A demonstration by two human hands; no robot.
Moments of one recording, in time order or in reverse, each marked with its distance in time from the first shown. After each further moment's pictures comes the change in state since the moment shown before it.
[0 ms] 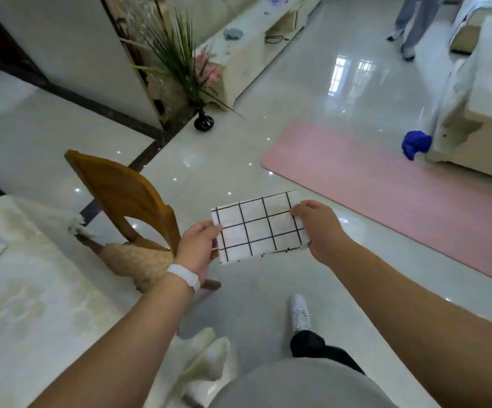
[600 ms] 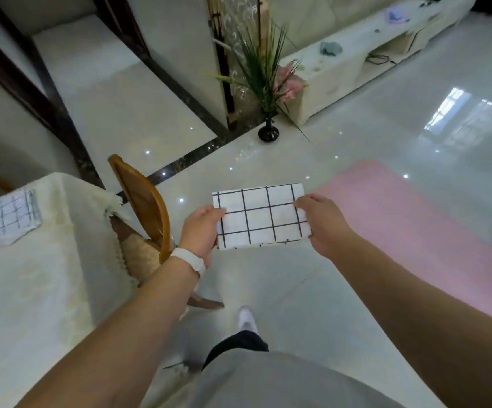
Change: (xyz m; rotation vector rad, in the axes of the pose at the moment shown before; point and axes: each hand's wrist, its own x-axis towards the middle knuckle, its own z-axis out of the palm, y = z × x) left_hand 0.117 0.130 0.063 -0.235 0.304 0.086; right_hand 0.208 -0.136 0.067 -0.145 -0.363 0.043
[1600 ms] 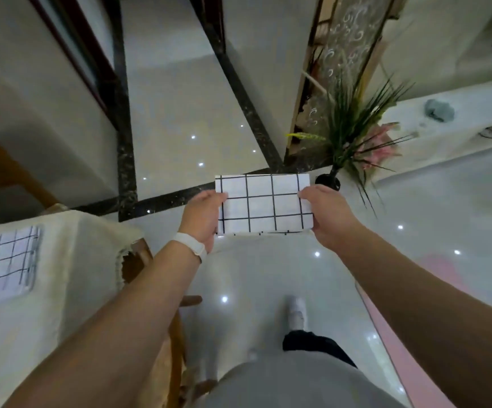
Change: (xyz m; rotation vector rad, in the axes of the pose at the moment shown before) left_hand 0.364 0.203 -0.053 -0.187 0.279 0.027; right_hand 0.319 -0.222 0.251 -0.149 -0.242 -0.012
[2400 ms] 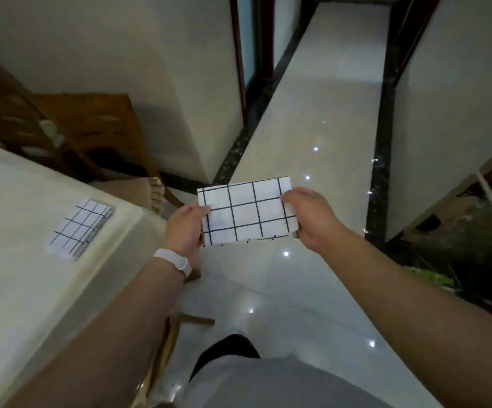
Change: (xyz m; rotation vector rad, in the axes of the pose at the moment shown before) left_hand 0.149 0.097 -0.039 -0.362 0.623 0.018; right_hand 0.240 -0.131 0.208 -0.292 -0.670 0.026
